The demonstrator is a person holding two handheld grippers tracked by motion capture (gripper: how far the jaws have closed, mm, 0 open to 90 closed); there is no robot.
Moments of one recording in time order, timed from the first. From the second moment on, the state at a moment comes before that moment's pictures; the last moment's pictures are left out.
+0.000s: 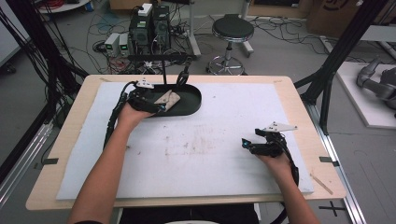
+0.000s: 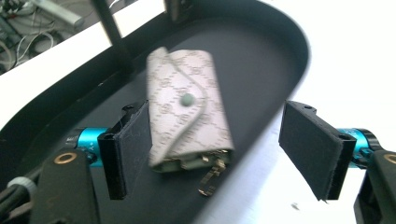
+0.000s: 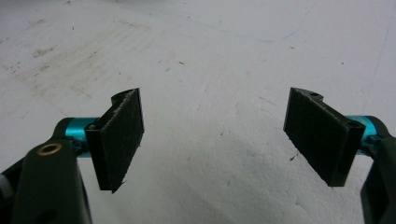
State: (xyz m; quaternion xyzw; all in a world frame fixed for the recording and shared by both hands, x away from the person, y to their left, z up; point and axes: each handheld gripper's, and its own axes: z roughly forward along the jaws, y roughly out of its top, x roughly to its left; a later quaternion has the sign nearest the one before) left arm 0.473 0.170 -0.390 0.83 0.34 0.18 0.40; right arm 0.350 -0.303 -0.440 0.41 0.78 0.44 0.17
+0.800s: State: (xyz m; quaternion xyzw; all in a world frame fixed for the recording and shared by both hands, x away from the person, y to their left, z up) left arm 0.387 0.182 -0.393 0.80 0.32 0.19 0.48; right arm 0.354 -0.308 -0.437 0.41 0.77 0.46 0.17
